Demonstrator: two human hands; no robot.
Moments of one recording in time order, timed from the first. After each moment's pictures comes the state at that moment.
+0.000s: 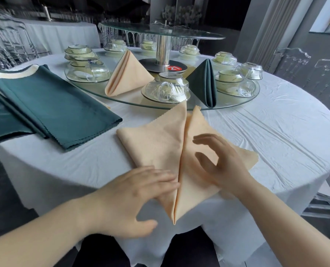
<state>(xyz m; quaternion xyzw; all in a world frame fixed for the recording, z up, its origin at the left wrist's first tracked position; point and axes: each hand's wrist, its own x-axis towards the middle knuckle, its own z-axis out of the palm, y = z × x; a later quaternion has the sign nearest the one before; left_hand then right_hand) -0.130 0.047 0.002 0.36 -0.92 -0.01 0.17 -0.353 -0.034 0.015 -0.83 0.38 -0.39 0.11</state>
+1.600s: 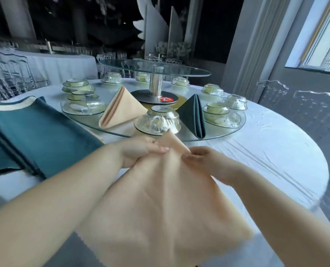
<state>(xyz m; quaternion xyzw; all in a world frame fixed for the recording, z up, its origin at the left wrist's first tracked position) -0.145 -0.074 0.085 0.50 -0.59 -0.57 0.30 -0.336 -0.077 0.085 -0.72 0.48 -0.21 0.45</state>
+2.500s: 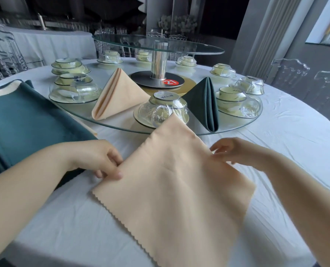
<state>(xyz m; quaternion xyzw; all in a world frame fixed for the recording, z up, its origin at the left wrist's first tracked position) -0.068 -0.092 0.067 0.63 -0.63 -0.44 0.08 -0.376 -0.160 0.072 -0.73 0.59 -0.09 0.35</state>
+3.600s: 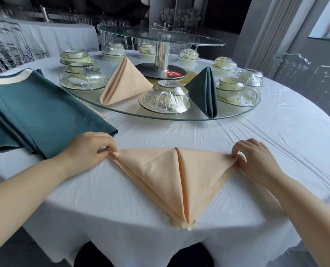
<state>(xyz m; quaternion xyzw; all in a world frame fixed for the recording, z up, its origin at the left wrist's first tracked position) -0.039 -0.054 0.009 0.53 -0.79 -0.03 0.31 -0.418 -0.102 0.029 -0.82 0.56 -0.15 -0.03</state>
